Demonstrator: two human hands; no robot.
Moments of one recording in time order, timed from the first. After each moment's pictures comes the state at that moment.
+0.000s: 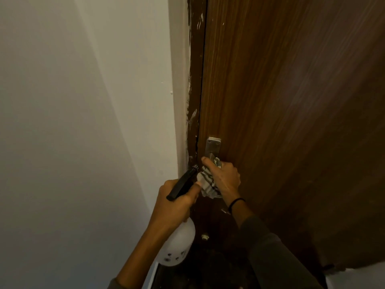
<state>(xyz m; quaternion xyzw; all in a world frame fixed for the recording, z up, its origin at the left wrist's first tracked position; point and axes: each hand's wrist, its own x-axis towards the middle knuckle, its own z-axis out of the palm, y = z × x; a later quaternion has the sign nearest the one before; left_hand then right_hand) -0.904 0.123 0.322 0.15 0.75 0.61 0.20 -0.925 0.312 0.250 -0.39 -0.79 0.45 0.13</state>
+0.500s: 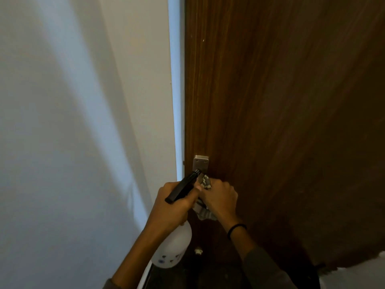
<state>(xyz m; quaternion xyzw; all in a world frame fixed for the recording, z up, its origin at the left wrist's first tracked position) -0.821 0.102 0.329 0.16 0.79 0.57 0.17 -0.813 0.253 0.251 -0.26 -0.90 0.32 0.12</state>
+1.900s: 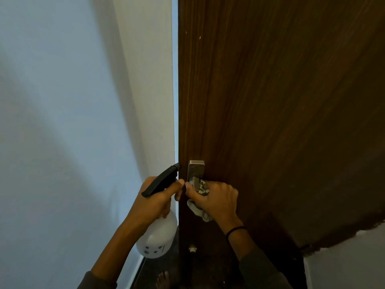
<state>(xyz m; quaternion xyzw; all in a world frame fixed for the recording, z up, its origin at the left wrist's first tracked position) -0.785 0.046 0.300 0.12 0.80 0.56 0.18 -0.731 0.225 0.235 -0.15 -0.93 0.21 0.26</state>
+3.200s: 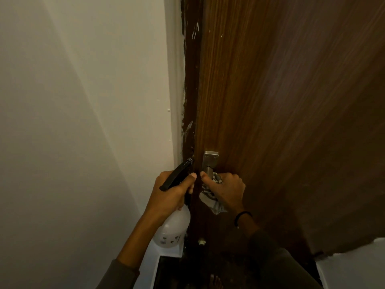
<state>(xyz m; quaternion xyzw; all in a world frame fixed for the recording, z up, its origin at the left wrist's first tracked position) -0.978 0.137 0.329 0.23 0.72 0.61 0.24 -0.917 0.315 0.242 -0.34 -0.87 0.29 0.21</state>
